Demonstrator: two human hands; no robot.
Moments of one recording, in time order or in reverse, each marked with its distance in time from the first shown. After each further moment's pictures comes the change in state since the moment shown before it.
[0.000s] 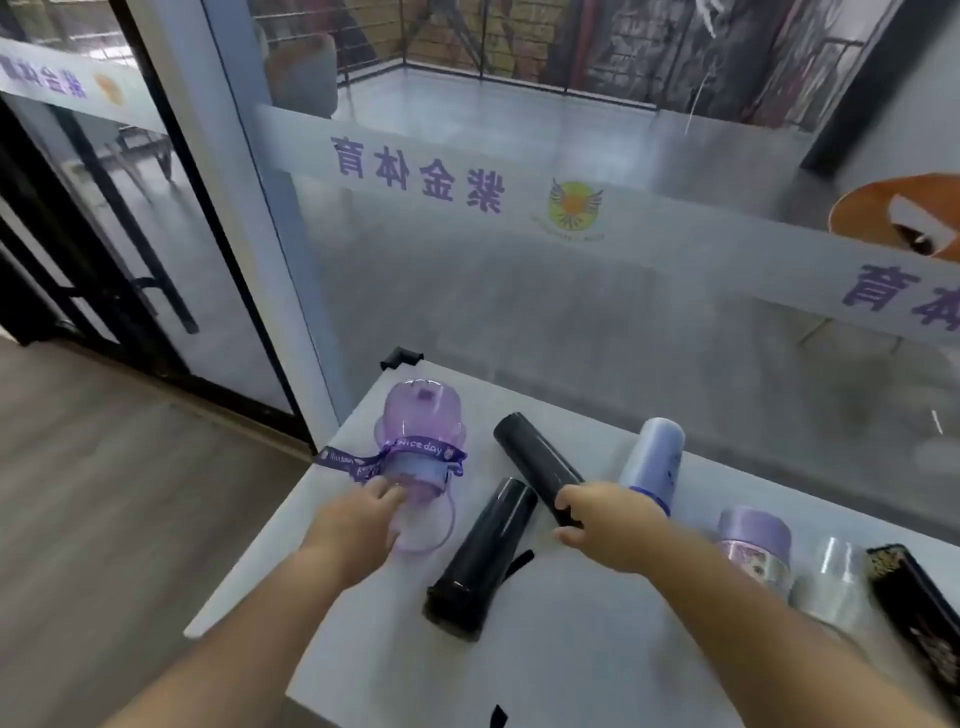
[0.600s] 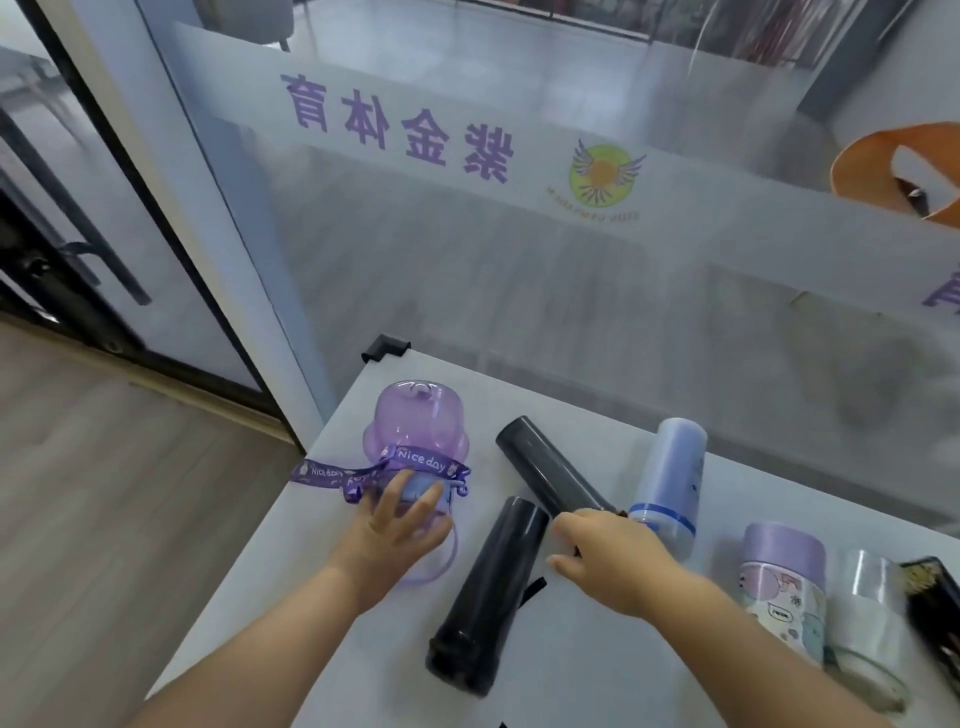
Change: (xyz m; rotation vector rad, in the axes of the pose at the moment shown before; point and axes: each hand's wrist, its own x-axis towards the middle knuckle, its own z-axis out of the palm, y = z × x) left_hand 0.060 -0.011 0.038 0.465 0.106 0.339; right_hand 0.046 -0.004 0.016 0.087 0.028 -0.032
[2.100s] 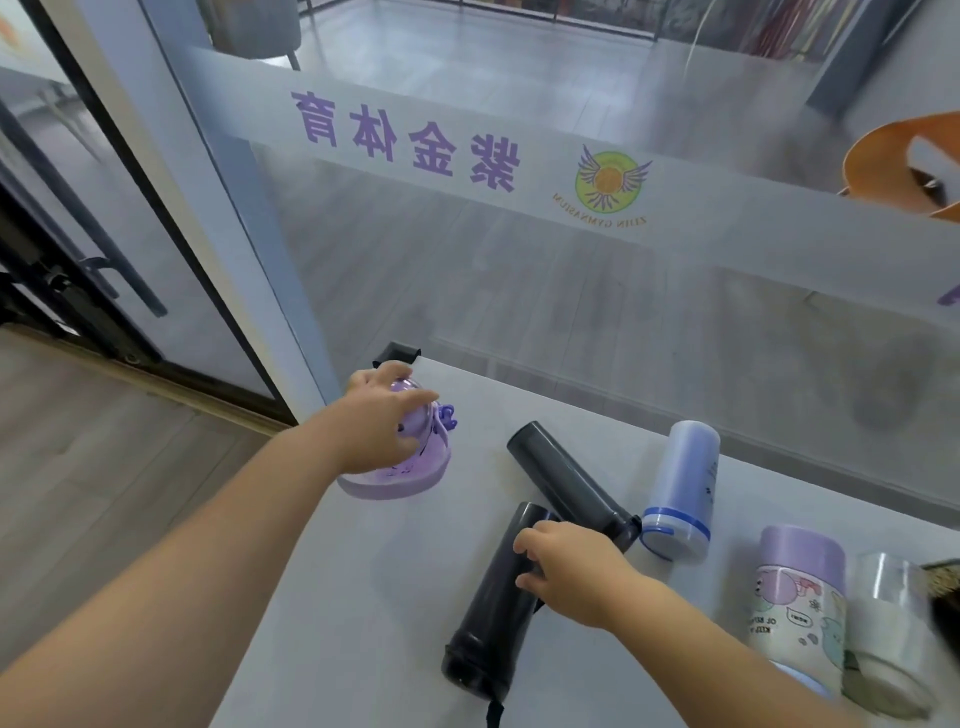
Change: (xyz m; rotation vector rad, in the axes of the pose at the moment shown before) left_hand 0.053 -0.097 -0.104 -0.666 -0.210 -0.251; right_hand 0.024 -0.030 0.021 -0.034 -0.035 -0.143
